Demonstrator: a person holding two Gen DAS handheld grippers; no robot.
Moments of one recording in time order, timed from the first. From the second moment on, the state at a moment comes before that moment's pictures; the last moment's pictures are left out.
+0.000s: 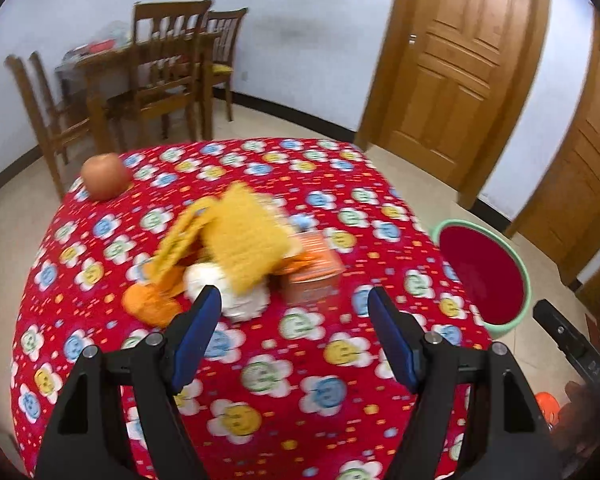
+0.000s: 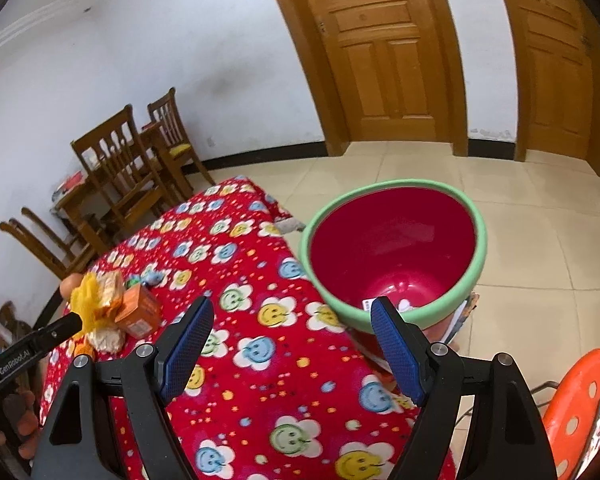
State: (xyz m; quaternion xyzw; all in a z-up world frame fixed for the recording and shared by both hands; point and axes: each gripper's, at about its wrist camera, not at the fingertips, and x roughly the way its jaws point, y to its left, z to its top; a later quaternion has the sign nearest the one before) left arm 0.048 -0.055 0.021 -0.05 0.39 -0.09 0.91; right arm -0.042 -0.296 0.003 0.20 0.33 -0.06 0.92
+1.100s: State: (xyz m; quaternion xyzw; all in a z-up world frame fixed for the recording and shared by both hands) left arm 0.096 0.052 -0.057 -0.13 0.45 0.02 0.88; right arm 0.025 -0.193 -0.026 0.12 0.41 0.05 0.90
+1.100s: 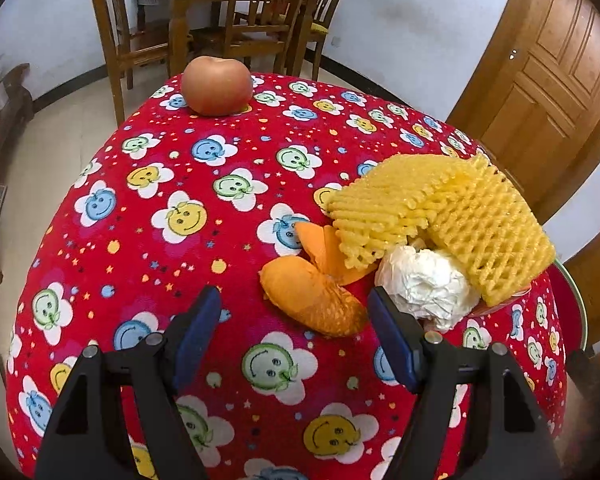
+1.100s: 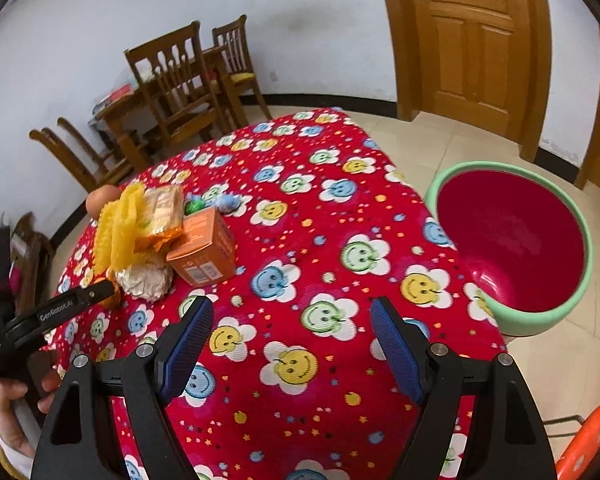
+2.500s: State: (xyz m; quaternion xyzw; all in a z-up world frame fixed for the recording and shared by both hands) left arm 0.063 0.076 -0.027 -0.17 0.41 -0.05 0.89; right arm 0.079 -0.126 -0.049 0.06 0.42 0.11 0.90
